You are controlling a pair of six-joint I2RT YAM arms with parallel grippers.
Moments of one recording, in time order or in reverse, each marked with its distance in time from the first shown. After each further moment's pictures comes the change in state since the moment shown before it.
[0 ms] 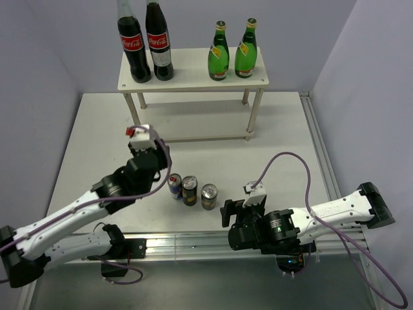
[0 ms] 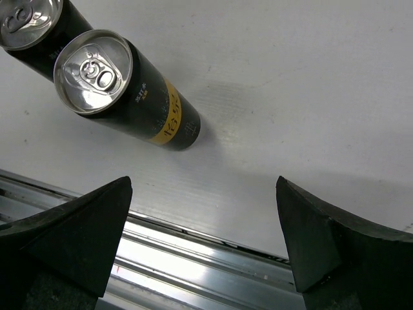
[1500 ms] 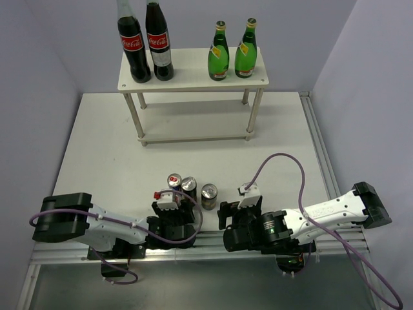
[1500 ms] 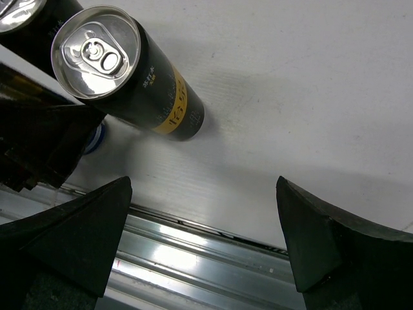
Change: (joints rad) left arm -0.558 0.458 -0.412 0.103 -0.290 -0.912; right arm 0.000 0.072 0.027 0.006 -0.035 0.008
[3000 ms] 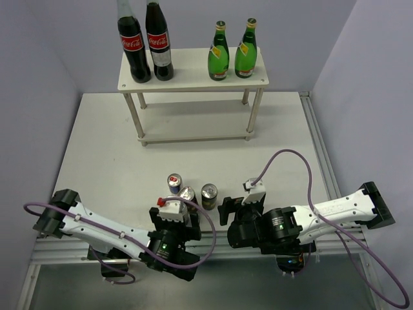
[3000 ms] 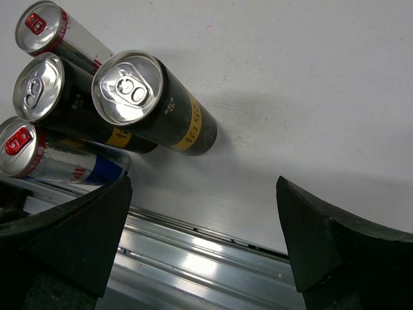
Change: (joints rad) left arm -0.322 0.034 0.615 -1.069 -0.022 -0.442; right arm -0.008 -0.071 0.049 -0.025 0.033 -0.030
